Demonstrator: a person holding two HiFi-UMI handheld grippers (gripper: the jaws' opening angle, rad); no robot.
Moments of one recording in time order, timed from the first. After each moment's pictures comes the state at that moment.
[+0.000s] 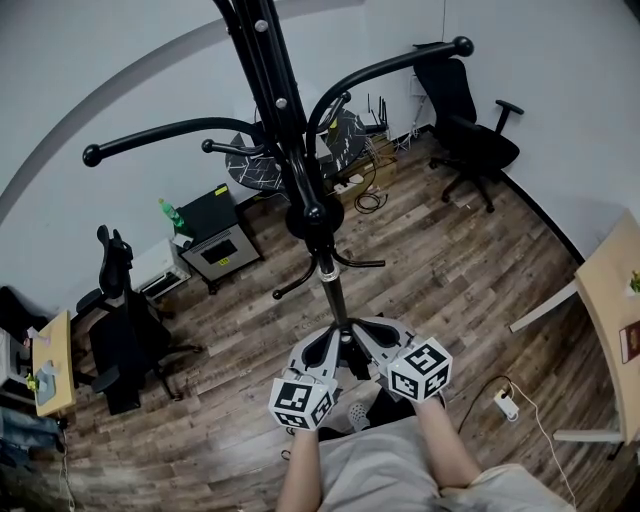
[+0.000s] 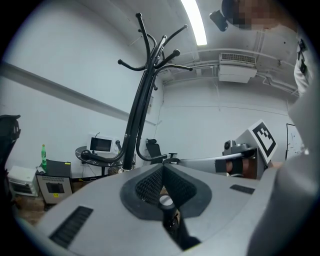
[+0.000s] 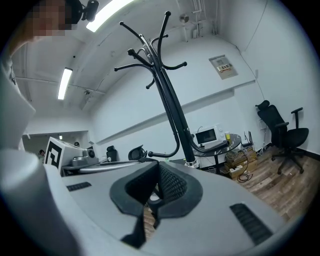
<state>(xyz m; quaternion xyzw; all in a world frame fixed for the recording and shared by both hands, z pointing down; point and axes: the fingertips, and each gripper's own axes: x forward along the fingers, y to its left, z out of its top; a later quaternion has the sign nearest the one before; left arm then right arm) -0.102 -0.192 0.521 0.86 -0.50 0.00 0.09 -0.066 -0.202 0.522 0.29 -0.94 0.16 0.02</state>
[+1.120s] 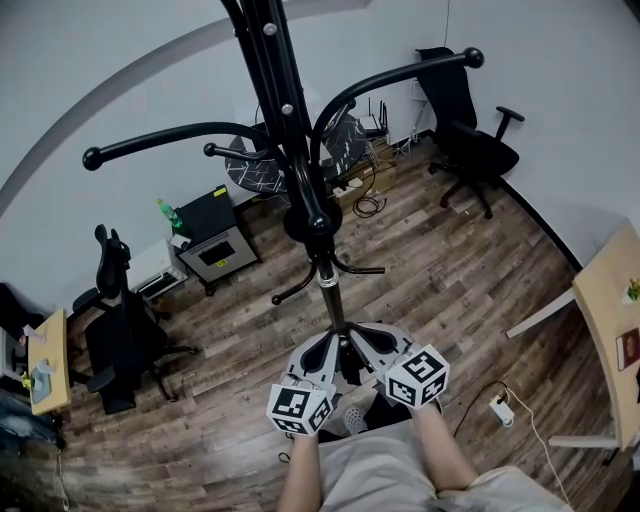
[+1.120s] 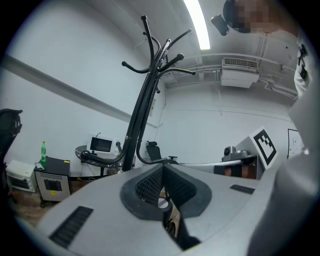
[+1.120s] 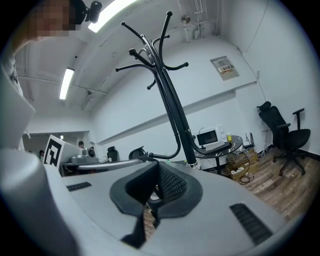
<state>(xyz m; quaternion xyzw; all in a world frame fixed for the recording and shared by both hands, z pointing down) -0.103 -0.195 0.517 0.86 -0.51 -0.02 0.09 -0.069 -0.204 0.522 0.29 -0.94 0.16 0.02</state>
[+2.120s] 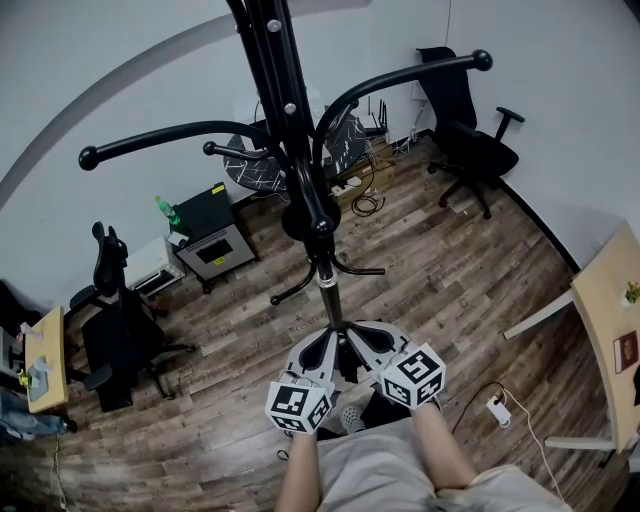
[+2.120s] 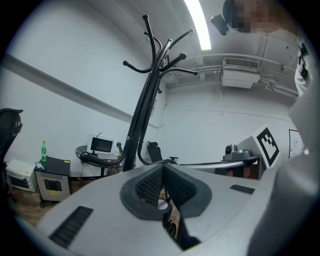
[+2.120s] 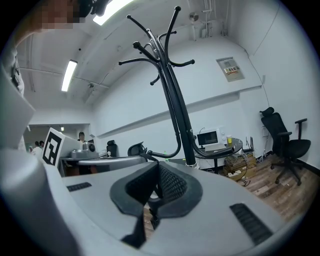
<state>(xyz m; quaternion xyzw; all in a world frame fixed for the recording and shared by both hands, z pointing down) -0.105 -0.204 0.515 0.85 -0.51 -0.03 0.09 -0.075 -0.210 0.521 0.29 -0.95 0.13 0.05</state>
